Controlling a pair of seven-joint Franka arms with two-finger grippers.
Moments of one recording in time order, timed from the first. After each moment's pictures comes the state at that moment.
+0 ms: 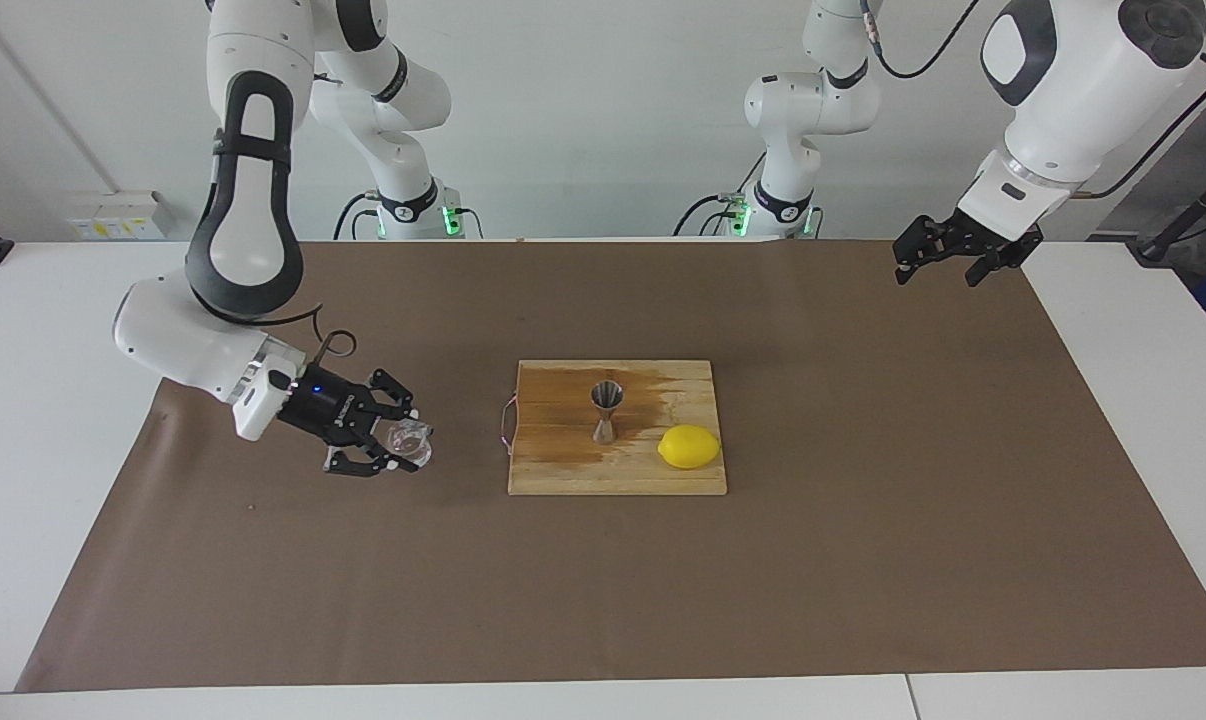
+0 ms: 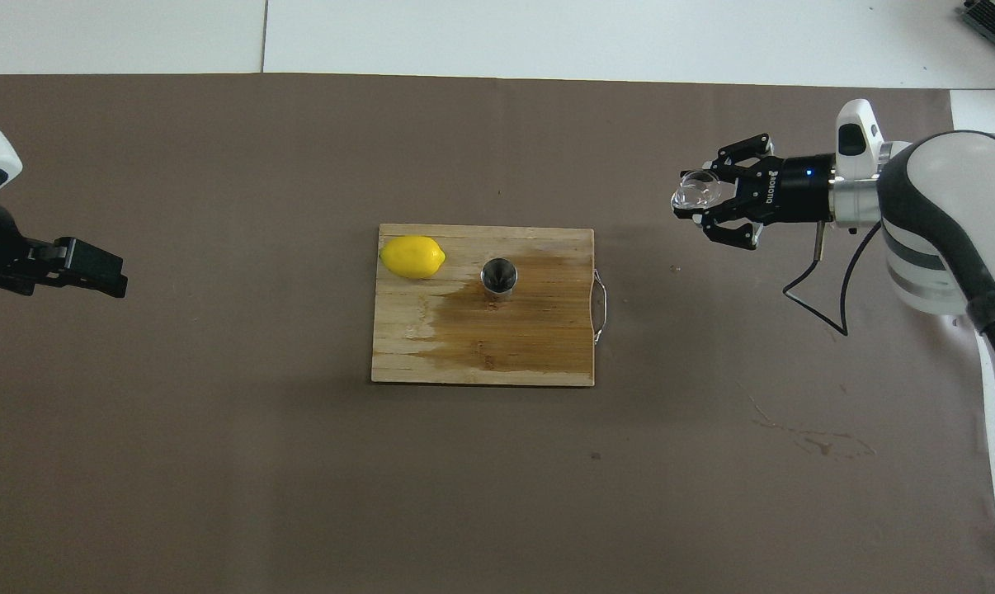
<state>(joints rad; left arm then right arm) -0.10 0.02 0.04 -1.59 -0.03 1.51 0.04 0.06 0.34 -0.08 -1.73 1.03 2.01 -1.81</state>
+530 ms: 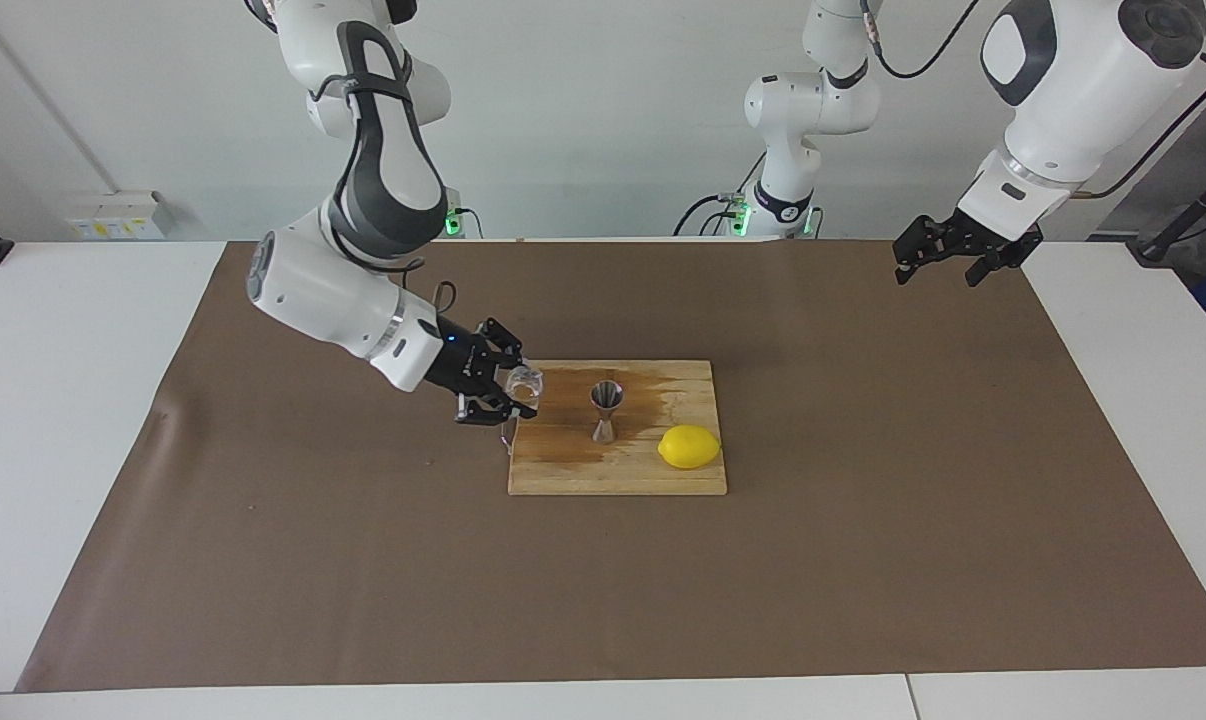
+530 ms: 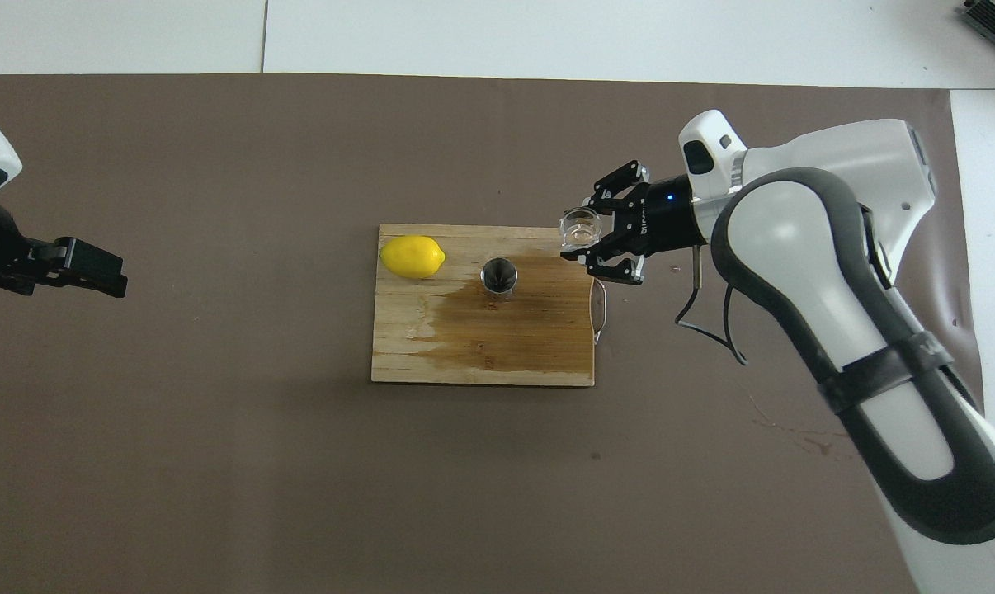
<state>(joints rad) -0.10 0.02 0.04 -1.59 -0.03 1.51 0.04 0.32 0.29 -0.08 -1.73 0.90 2.05 -1.60</state>
